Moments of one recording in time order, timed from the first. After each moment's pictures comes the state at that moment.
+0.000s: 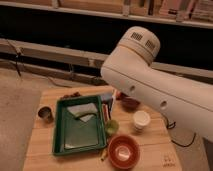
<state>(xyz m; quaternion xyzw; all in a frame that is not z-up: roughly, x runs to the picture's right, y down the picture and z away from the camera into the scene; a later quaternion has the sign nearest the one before) 0.077 -0.065 0.534 0.01 0.04 -0.59 0.80</state>
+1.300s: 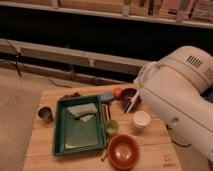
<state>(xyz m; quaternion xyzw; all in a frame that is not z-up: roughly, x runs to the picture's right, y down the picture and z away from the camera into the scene) 0.174 -0.040 0.493 0.03 0.10 -0.49 0.87</state>
